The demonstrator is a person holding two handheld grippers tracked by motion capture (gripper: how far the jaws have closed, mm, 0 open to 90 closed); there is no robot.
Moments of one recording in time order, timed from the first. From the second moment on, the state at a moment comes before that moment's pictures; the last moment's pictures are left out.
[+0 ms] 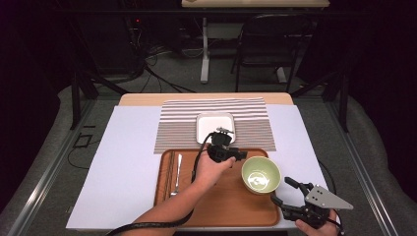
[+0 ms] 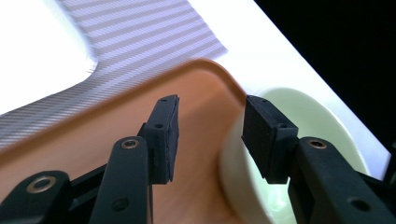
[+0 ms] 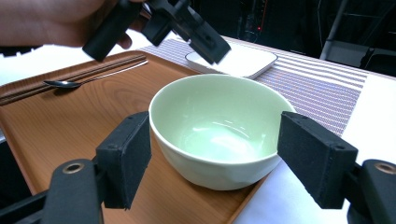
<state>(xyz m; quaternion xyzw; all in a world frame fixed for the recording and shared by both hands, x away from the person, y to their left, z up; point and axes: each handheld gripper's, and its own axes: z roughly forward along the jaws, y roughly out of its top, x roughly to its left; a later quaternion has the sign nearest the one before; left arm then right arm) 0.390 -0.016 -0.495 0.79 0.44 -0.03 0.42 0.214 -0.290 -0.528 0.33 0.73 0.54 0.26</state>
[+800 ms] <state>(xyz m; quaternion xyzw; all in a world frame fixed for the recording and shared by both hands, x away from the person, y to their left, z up) 0.448 0.072 -0.485 0.73 0.55 0.06 0.40 0.213 -0.289 -0.528 0.33 0.73 0.54 0.26</state>
